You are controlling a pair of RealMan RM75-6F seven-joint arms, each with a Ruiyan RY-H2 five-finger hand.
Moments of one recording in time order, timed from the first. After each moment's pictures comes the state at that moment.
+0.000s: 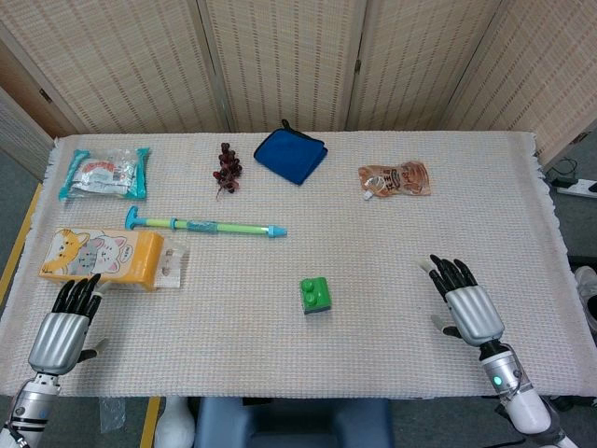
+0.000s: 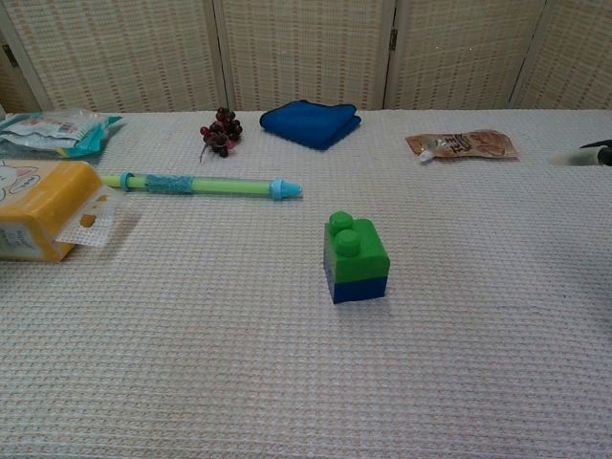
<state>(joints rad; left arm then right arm) -0.18 -1.31 0.01 -1.36 1.56 1.42 0.11 0.29 -1.30 0.03 -1.52 -1.50 1.25 -0.10</state>
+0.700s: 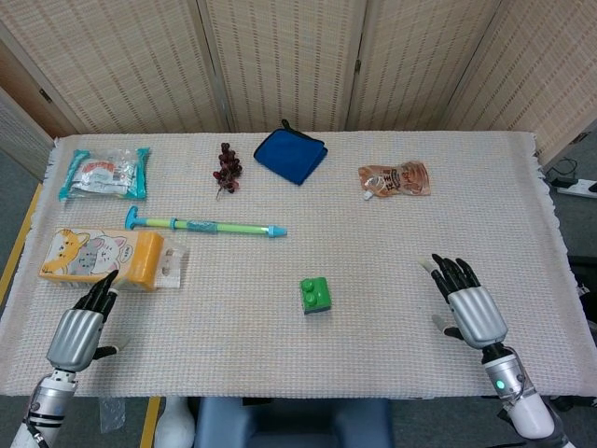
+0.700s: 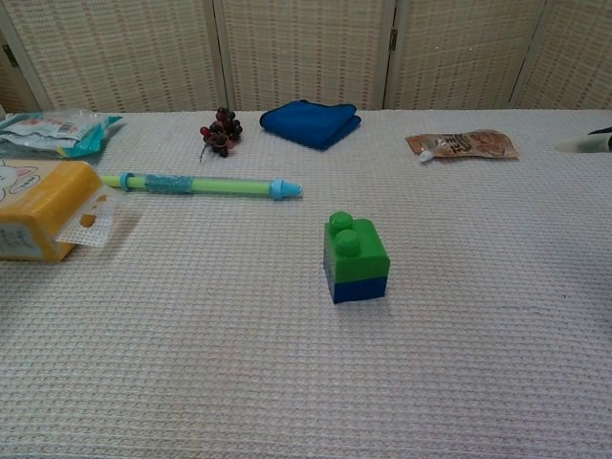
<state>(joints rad) -0.21 -1.36 -0.01 -1.41 1.59 1.44 -0.02 0.27 -1.29 0.02 -1.55 -1.53 1.30 -0.10</state>
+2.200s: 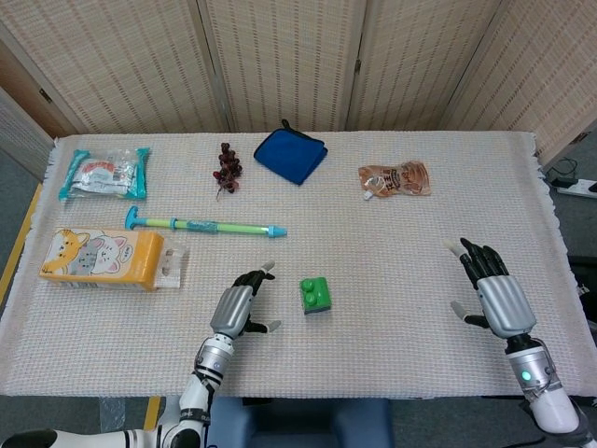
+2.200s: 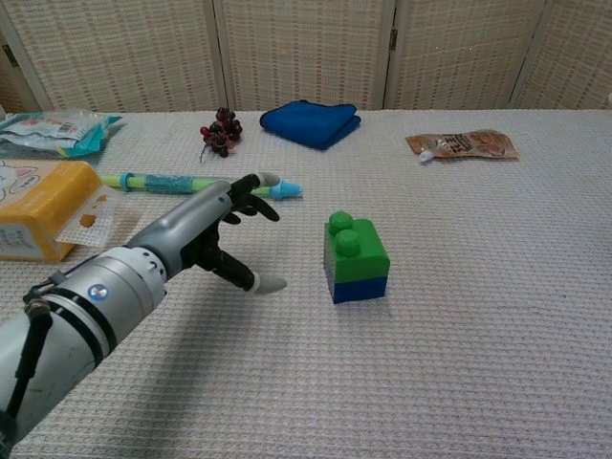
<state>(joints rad) -0.55 -1.96 -0.27 -1.50 1.13 1.14 0.24 0.26 -1.20 0.07 -1.56 -1.49 1.31 0.07</state>
